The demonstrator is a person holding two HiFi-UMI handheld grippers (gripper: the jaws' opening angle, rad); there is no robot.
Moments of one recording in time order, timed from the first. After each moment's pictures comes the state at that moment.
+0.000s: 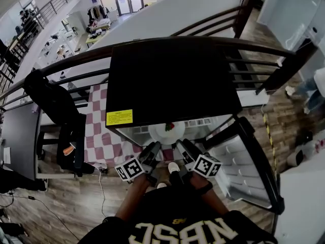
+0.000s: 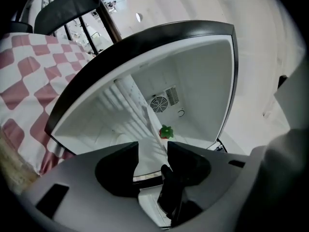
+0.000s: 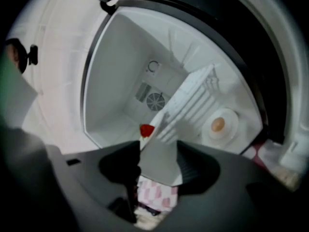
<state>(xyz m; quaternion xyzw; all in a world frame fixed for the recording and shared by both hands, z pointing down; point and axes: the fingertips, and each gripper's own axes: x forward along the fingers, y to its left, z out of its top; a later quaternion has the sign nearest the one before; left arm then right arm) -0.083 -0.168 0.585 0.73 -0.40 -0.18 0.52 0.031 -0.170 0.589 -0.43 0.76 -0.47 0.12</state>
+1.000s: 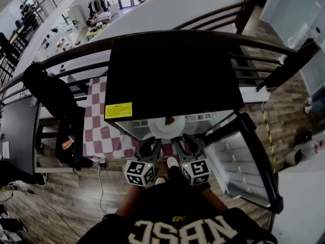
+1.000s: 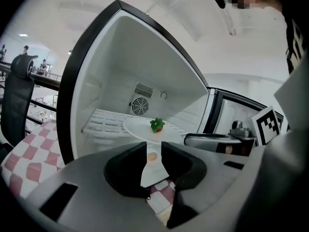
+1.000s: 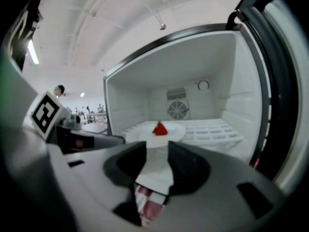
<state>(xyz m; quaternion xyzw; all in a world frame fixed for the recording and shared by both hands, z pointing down) -0.073 -0.157 0.569 0.85 -0.48 0.05 0.21 0.018 -0.158 0.562 -0.48 0.86 -0.13 -0.11</state>
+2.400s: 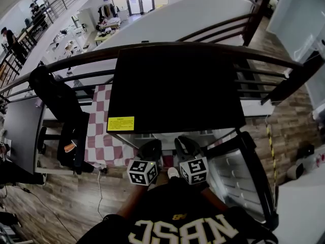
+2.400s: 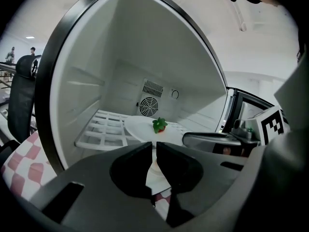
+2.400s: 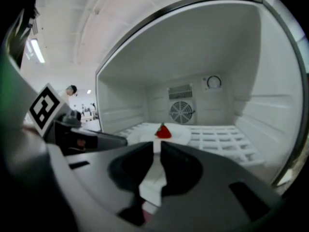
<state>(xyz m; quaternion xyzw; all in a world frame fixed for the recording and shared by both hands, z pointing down) -0.073 -0.201 0.570 0.82 -0.51 0.06 0.24 0.004 -0.210 0.558 -0.45 0.88 -0.12 -0.13</state>
